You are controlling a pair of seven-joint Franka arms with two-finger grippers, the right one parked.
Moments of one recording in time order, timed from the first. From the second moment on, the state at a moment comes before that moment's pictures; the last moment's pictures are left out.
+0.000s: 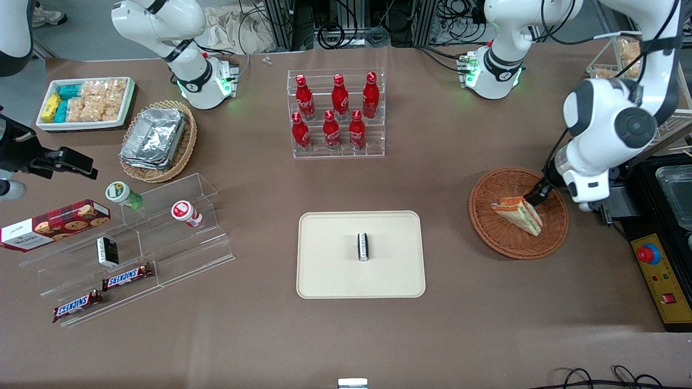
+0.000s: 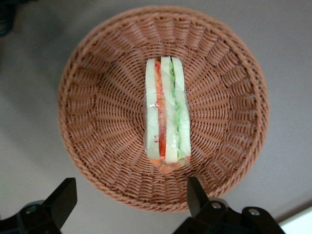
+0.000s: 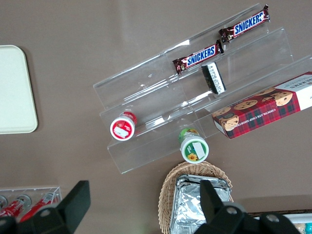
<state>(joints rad) -0.02 0.05 -0.03 -2.26 0.00 2.21 -0.96</state>
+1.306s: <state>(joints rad) -0.02 0.23 -0.03 -2.26 0.00 2.41 -0.96</state>
